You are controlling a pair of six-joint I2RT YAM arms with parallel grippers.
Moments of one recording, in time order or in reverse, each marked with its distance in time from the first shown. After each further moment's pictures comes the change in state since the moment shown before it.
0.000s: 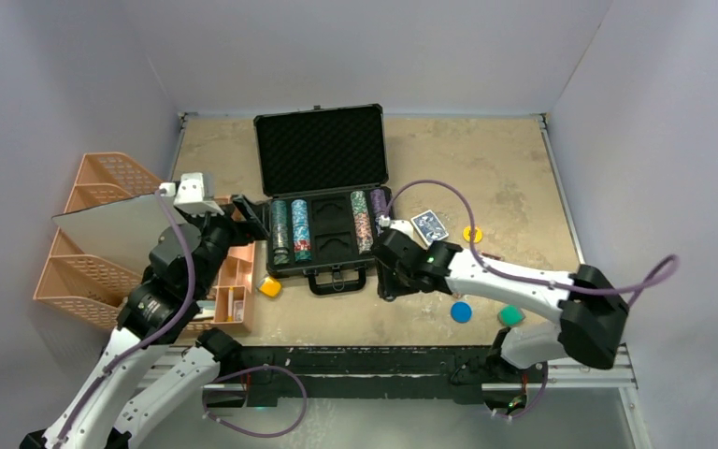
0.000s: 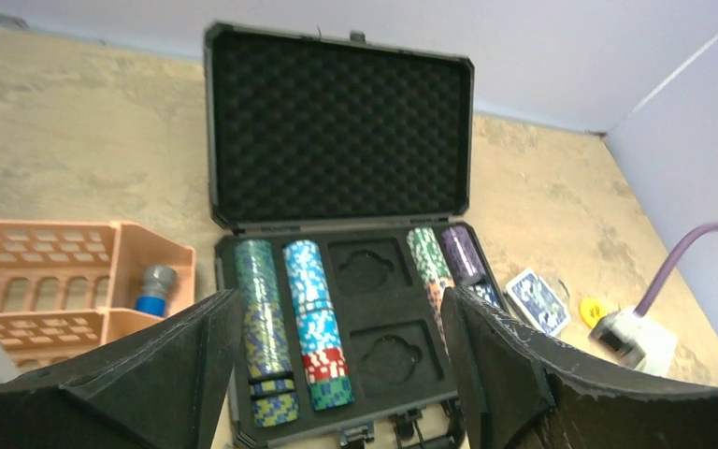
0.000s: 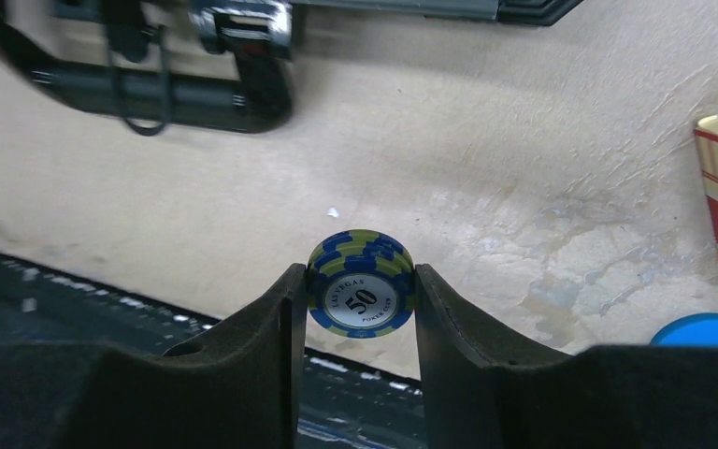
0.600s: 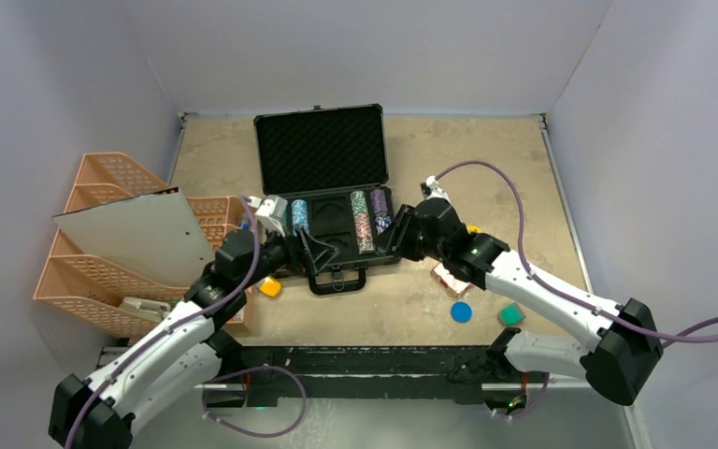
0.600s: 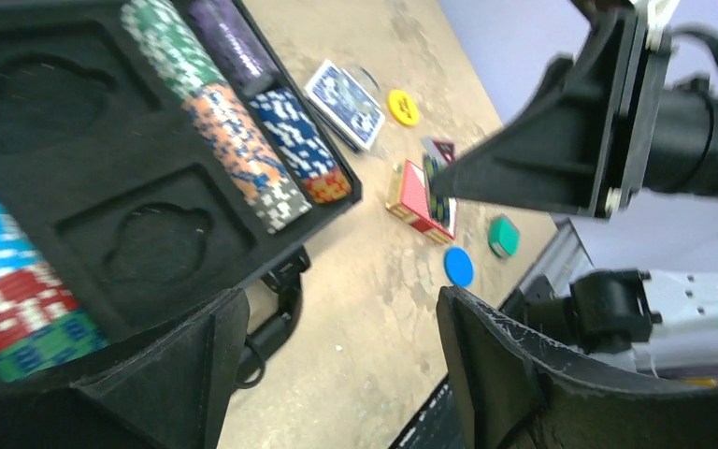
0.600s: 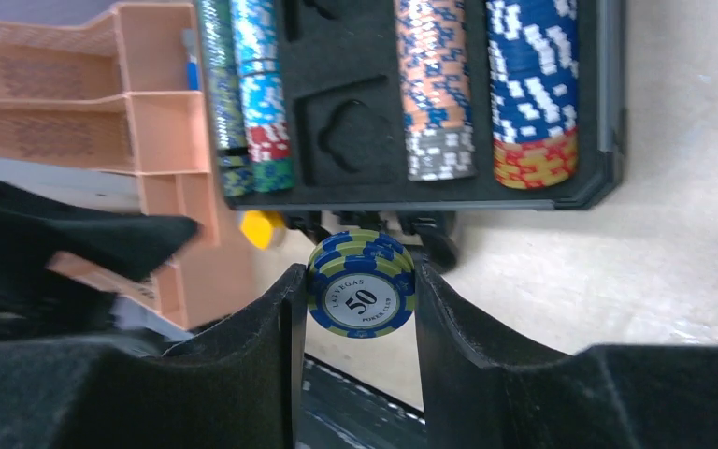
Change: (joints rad) left arm -0.005 0.148 -0.428 0.465 0.640 -0.256; right arm -0.219 -0.260 -0.068 0.297 -0.114 0.173
